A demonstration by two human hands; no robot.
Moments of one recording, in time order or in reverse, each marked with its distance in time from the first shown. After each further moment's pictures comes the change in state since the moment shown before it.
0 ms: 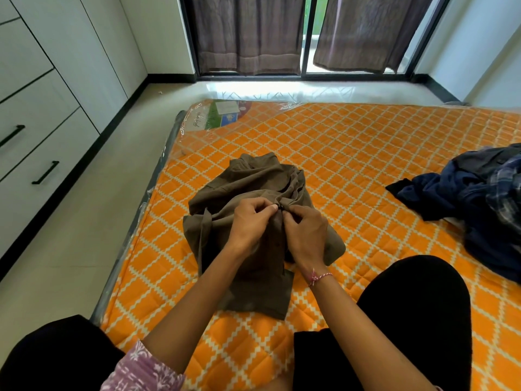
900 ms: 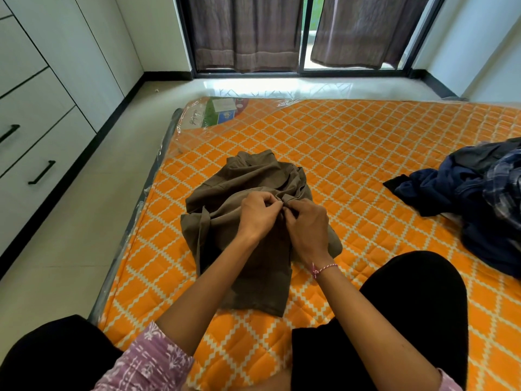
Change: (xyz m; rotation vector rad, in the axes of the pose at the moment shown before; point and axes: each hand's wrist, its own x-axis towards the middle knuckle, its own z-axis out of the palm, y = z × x) left_hand 0.010 0.009 0.018 0.133 0.016 -0.005; right_hand 0.012 0.006 -0.008 -0.210 -0.042 -0.190
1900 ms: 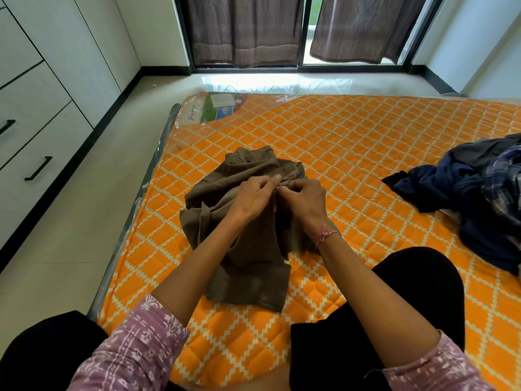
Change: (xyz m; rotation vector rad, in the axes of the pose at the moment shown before) left_hand 0.027 0.002 -0.018 0.026 -0.160 0.112; right_hand 0.040 0.001 0.001 0.325 -0.144 0.260
